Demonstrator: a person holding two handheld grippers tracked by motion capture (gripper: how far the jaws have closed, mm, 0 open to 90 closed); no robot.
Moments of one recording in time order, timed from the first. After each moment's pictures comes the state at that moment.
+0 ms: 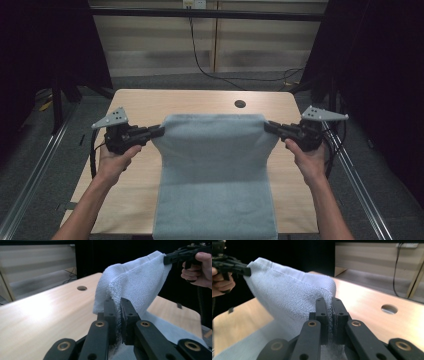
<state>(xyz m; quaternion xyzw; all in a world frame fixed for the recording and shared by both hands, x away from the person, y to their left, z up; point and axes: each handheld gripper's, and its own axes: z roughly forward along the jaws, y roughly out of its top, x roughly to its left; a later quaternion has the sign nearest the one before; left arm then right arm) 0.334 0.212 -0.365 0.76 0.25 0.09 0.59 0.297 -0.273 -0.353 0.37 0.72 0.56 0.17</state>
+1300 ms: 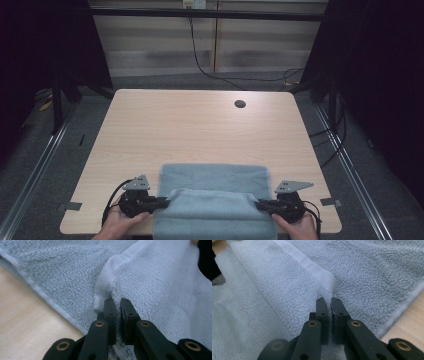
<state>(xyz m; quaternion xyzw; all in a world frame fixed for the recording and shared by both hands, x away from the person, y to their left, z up) 0.254 0.205 -0.502 0.86 0.29 -0.03 0.42 0.194 -0.245 -0.493 0.43 0.81 0.39 0.05</state>
